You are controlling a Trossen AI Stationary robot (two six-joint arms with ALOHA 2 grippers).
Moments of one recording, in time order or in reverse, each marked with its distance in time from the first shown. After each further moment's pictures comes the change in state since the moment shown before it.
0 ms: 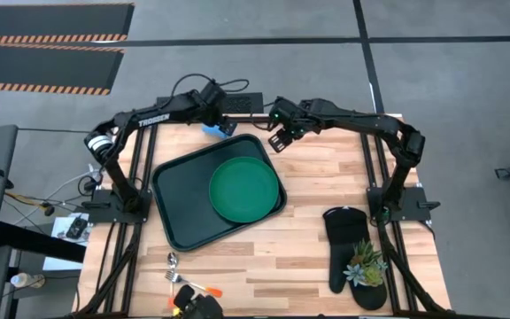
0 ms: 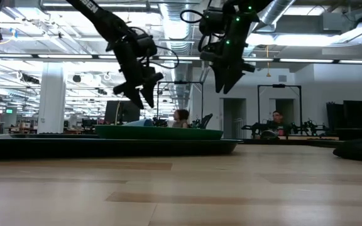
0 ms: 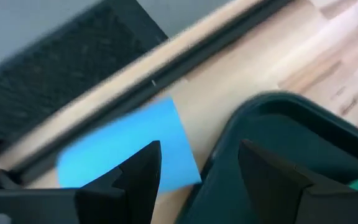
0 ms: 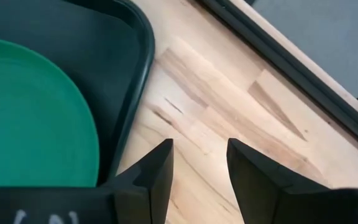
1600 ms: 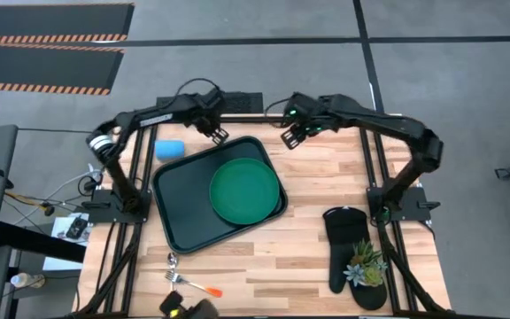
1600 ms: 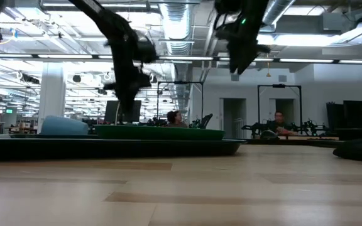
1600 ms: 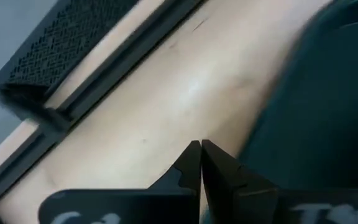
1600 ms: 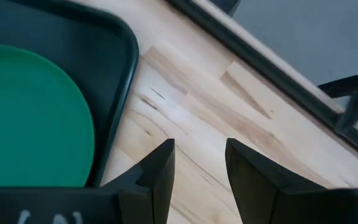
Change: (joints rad) left arm -0.007 -0.002 0.024 -0.281 -0.104 0.086; right arm 0.017 -0.178 0.000 -0.146 0.053 0.045
